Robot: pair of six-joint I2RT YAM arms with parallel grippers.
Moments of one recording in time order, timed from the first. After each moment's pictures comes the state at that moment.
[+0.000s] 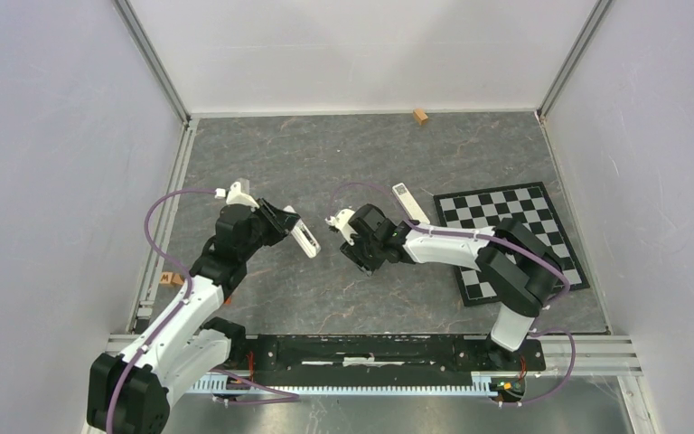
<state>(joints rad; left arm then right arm) -0.32 0.87 0.48 -0.02 0.05 -0.81 0.91 1.75 1.00 -0.26 0.00 -0.06</state>
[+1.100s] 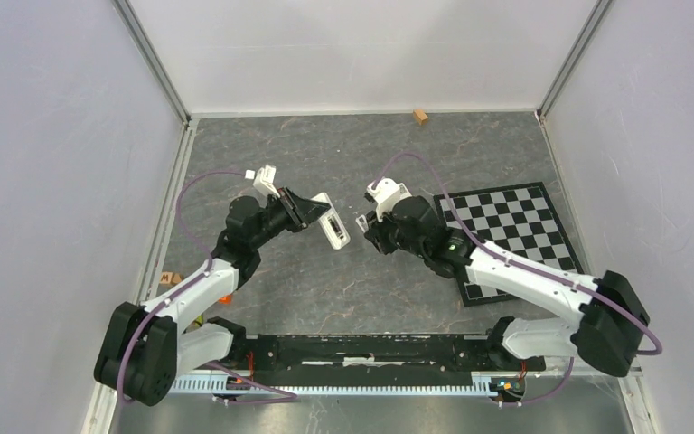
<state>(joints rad) -0.35 1.10 0.47 0.47 0.40 -0.84 0.90 1.28 0.85 -0.12 0.13 0.12</state>
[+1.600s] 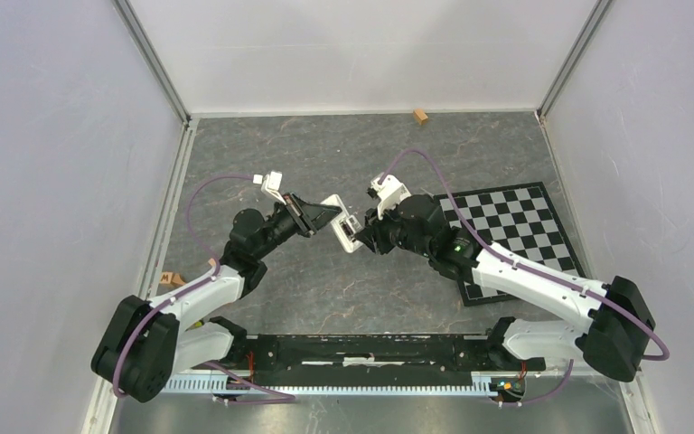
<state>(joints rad) -0.45 1.13 0.39 0.78 0.38 -0.90 0.91 1.21 0.85 -0.07 -0.01 0.21</state>
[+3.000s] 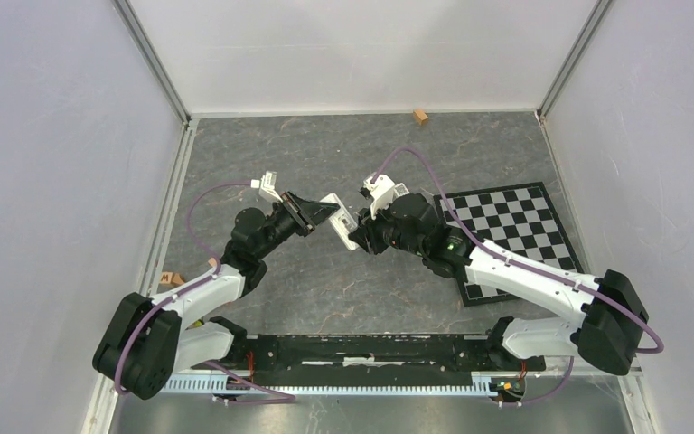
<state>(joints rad) -0.46 1.15 0.39 0.77 0.34 -1.10 0.93 1.26 0.89 -0.05 0.00 0.23</state>
